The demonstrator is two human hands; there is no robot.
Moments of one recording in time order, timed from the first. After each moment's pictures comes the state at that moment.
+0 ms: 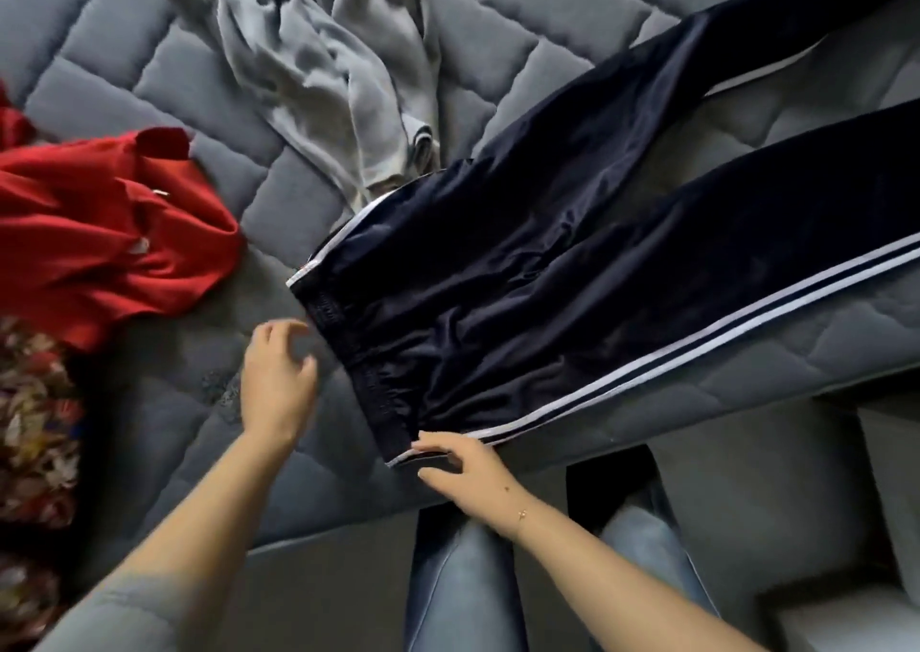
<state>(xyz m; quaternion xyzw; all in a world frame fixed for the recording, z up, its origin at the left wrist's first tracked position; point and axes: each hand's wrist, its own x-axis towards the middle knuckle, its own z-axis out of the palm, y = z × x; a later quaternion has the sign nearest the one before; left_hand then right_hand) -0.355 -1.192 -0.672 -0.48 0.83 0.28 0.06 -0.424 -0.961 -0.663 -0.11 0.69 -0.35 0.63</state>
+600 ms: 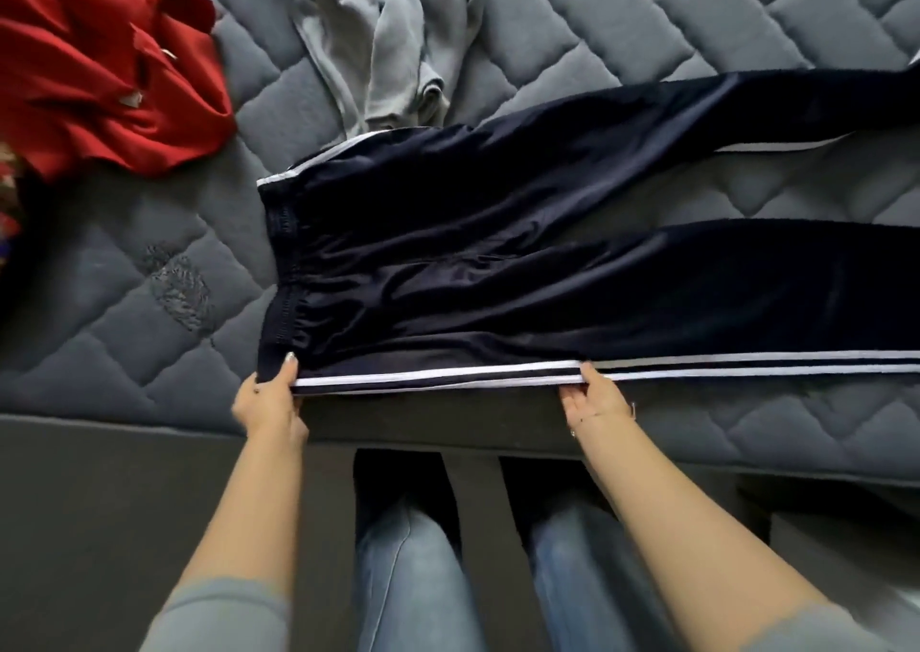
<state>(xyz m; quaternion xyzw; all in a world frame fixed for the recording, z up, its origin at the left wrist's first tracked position) -0.357 -1.030 -0.692 -0.82 0.16 0.49 -0.26 -0.610 -0.858 -0.696 0.49 0.59 -0.52 0.37</state>
